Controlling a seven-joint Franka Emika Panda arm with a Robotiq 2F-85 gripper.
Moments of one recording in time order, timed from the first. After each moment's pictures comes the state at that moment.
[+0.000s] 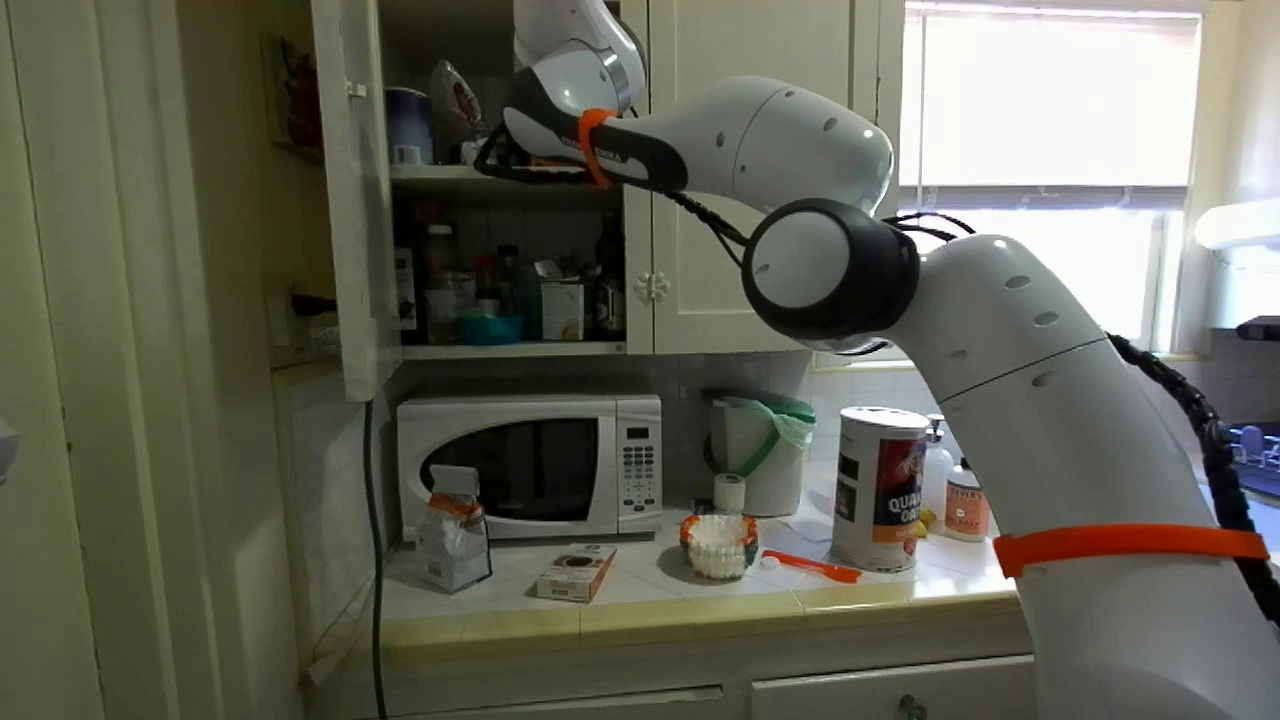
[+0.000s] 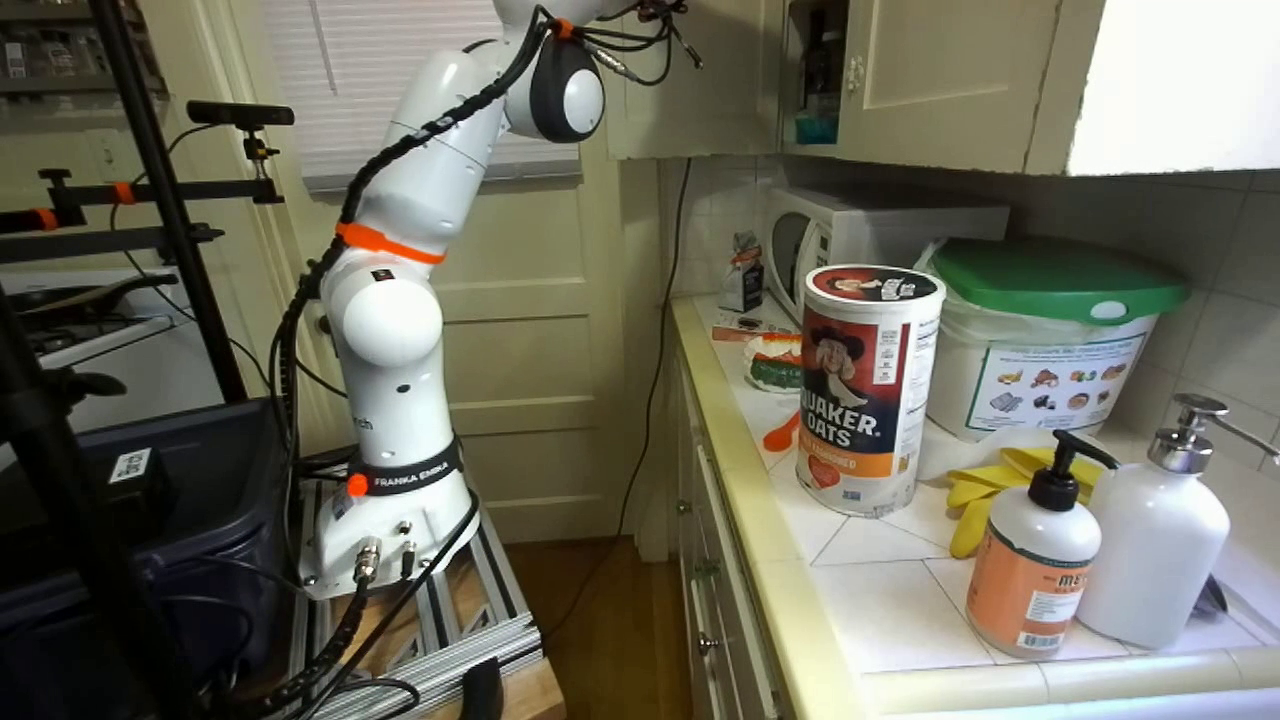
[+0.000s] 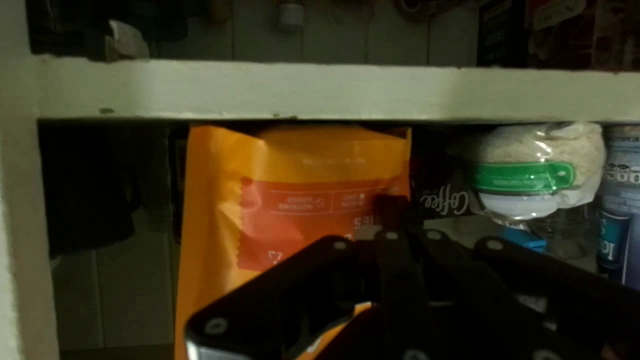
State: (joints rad) arm 0.09 0.51 0.38 -0.54 -1.02 2.19 0.68
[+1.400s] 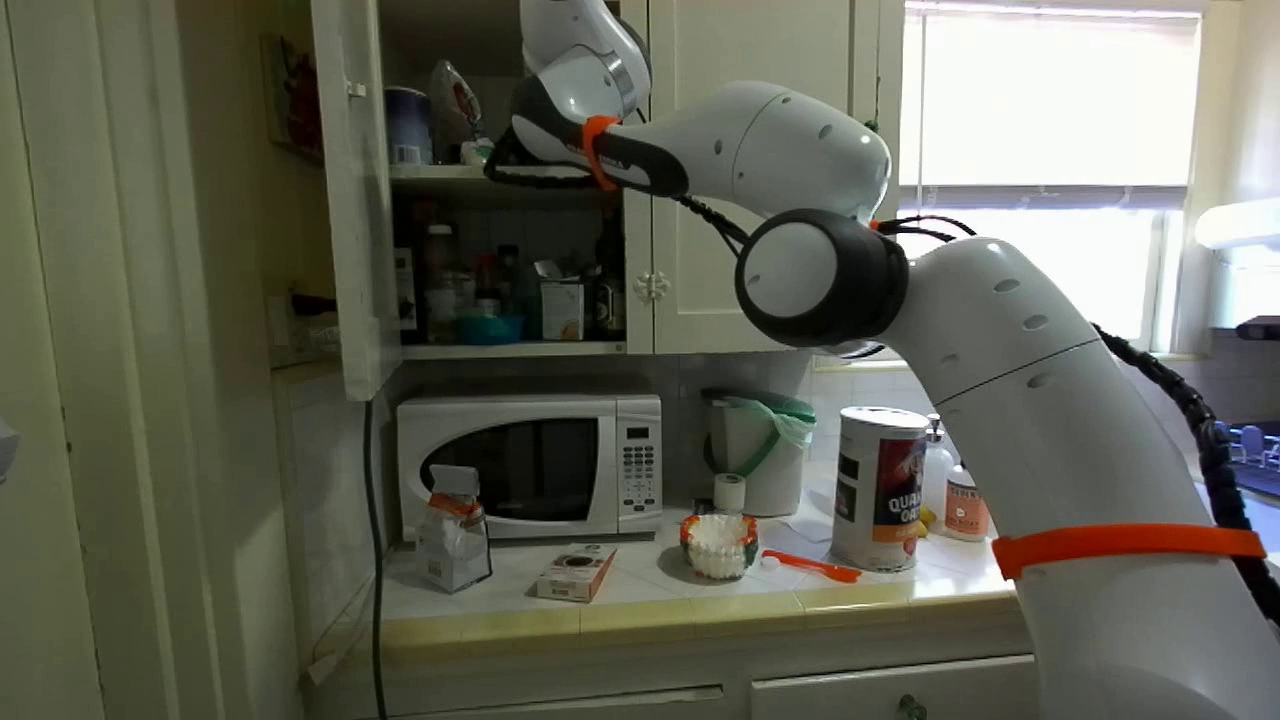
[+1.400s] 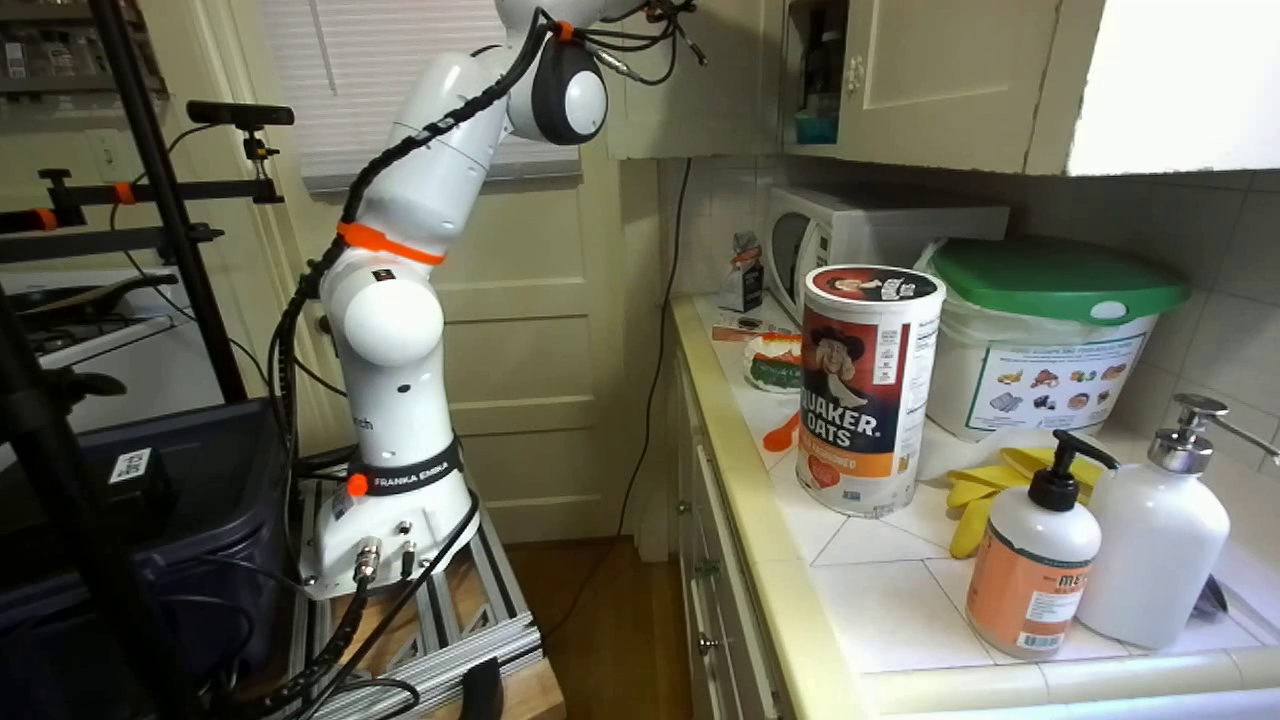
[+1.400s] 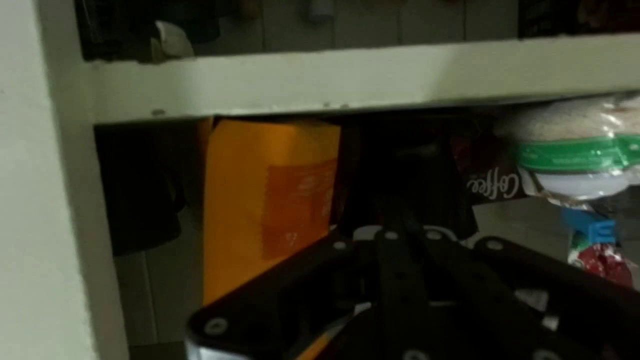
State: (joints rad) arm 0.10 0.53 0.33 -0.50 -1.02 2.17 0.76
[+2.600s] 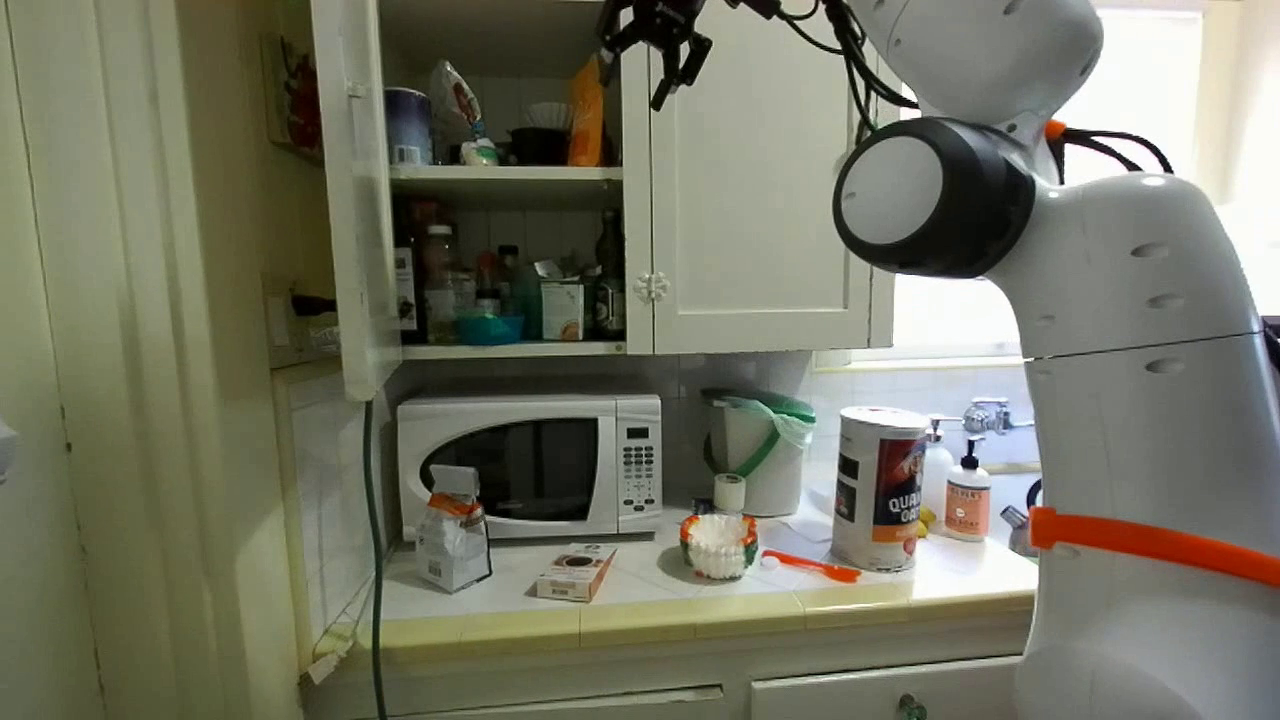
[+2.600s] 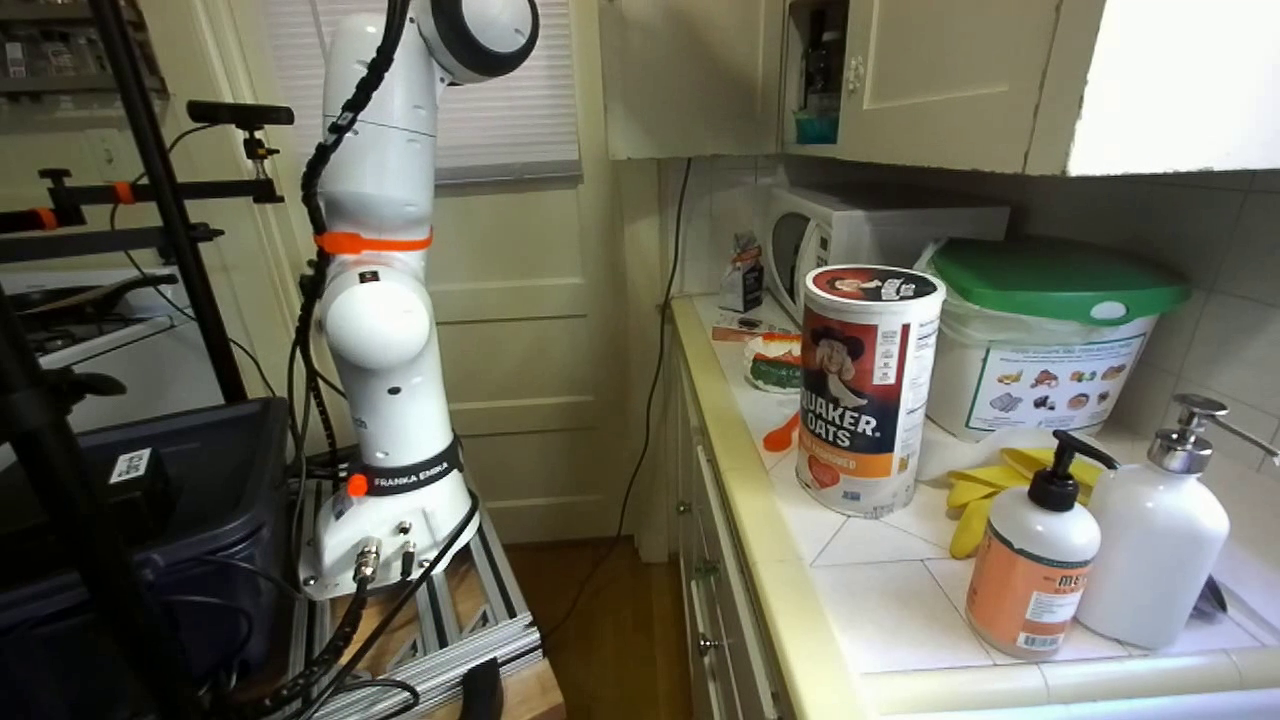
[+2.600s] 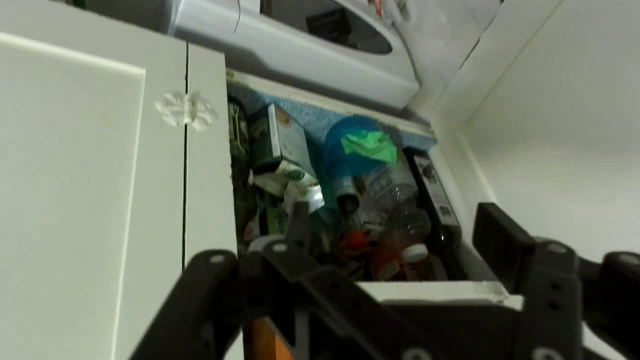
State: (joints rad) arm -0.04 0.19 0.13 -0.41 0.09 1.27 0.17
